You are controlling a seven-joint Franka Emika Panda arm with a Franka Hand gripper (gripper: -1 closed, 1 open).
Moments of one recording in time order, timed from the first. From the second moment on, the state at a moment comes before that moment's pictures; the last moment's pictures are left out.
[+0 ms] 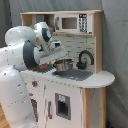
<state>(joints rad) -0.65 -0.21 1.06 -1.82 -0.15 1.71 0.53</state>
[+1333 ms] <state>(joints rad) -0.65 -0.11 1.26 -1.73 -0.12 2.00 0.53</state>
